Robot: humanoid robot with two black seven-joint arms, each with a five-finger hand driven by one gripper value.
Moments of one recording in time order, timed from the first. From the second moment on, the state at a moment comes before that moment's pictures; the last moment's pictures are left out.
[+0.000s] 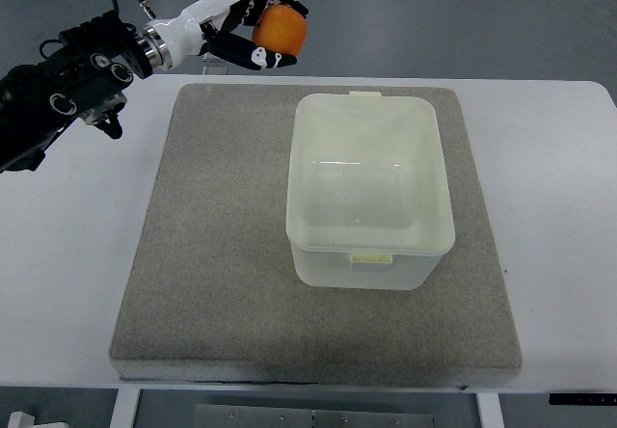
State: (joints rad) left arm -1.25 0.28 -0.04 -0.58 0.52 -0.21 -0.61; right arm 0.07 0.00 -0.05 0.23 0.07 -0.21 0.10
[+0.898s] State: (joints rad) left arm -1.40 0.29 -0.08 -0.90 0.57 -0.27 -0.61; right arm 0.07 0.00 -0.05 0.23 0.07 -0.21 0.10
